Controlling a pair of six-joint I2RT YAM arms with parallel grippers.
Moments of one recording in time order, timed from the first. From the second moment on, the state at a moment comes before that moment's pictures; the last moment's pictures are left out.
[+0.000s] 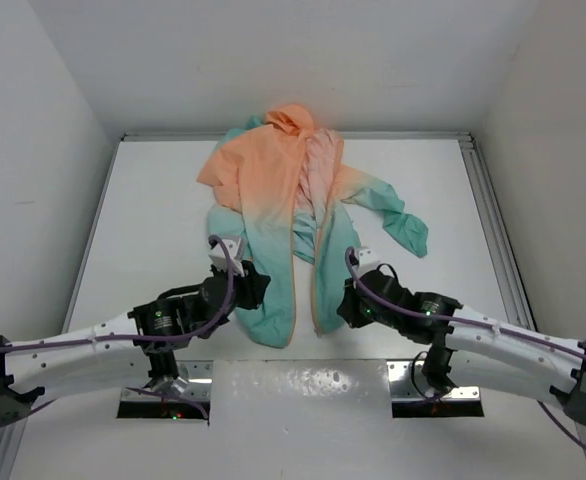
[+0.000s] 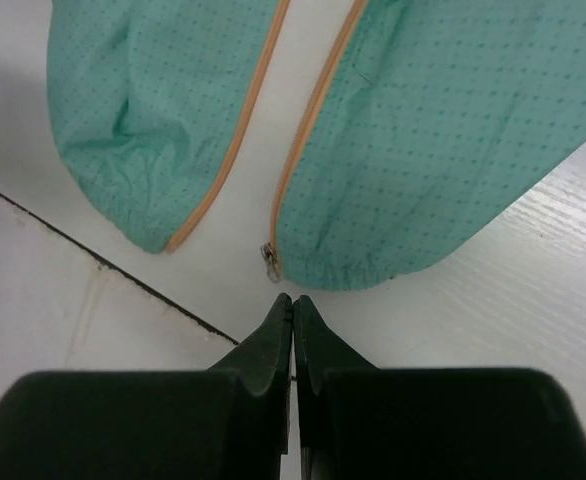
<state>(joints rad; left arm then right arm) -1.16 0.72 0.57 -0.25 -0.63 -0.62 0.96 0.84 0.47 -0.38 0.16 0.63</state>
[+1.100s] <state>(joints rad) -1.36 1.18 0.52 -0.33 -0.49 -0.75 1.12 0.93 0.34 -0.21 0.26 0.77</state>
